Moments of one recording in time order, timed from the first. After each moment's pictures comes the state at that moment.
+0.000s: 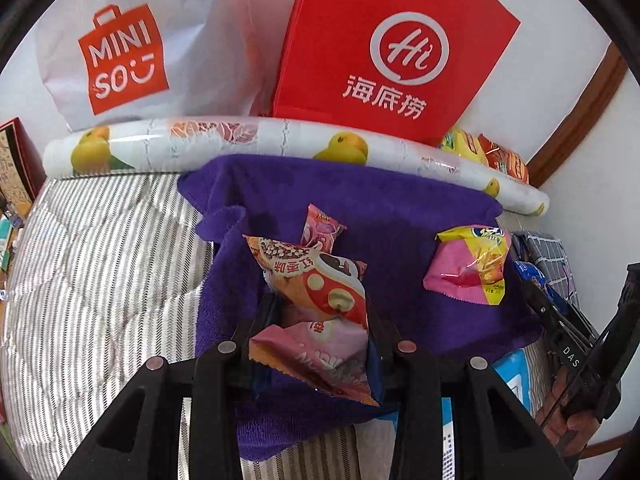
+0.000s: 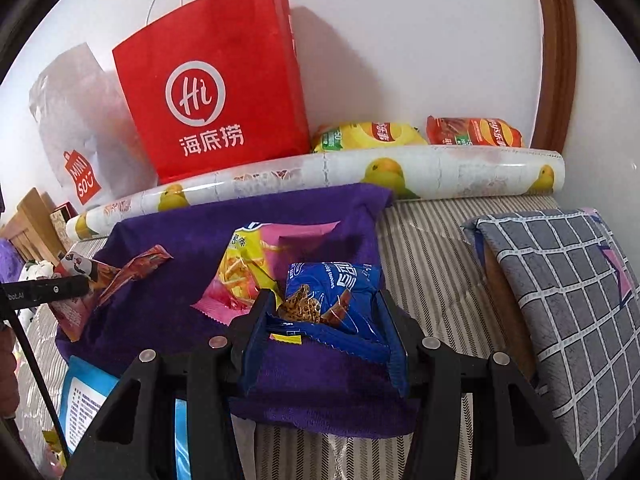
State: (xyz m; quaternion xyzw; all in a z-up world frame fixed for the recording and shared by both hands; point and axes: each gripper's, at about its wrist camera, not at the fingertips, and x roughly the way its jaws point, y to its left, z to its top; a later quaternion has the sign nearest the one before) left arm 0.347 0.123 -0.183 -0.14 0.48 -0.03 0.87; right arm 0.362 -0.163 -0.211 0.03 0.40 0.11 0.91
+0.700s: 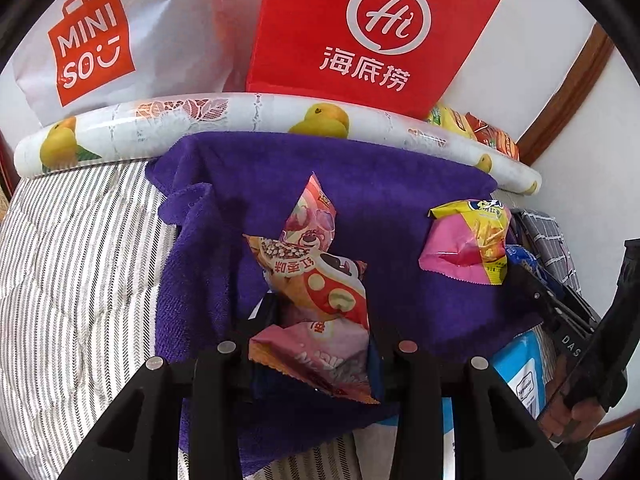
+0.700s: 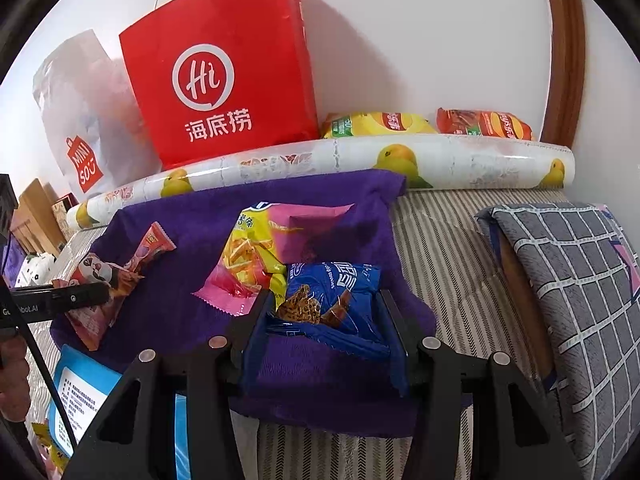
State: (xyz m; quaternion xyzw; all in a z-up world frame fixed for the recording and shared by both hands) left arm 0.349 0.109 -0.206 -0.12 0.48 -0.06 0.87; right arm 0.361 -0.154 -0.224 0.02 0.41 0.12 0.90
